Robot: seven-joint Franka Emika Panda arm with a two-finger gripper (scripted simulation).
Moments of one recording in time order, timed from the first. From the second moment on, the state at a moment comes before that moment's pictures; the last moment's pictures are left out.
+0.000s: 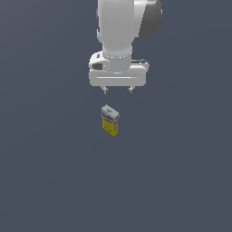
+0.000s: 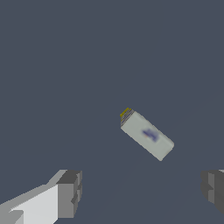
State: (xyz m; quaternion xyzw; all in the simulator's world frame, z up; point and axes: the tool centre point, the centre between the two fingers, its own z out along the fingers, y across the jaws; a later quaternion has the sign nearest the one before) arm -0.072 0.008 0.296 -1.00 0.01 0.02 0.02
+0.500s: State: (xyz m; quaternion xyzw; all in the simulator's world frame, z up) arm -0.068 0.008 0.306 -1.00 0.02 0.01 0.01
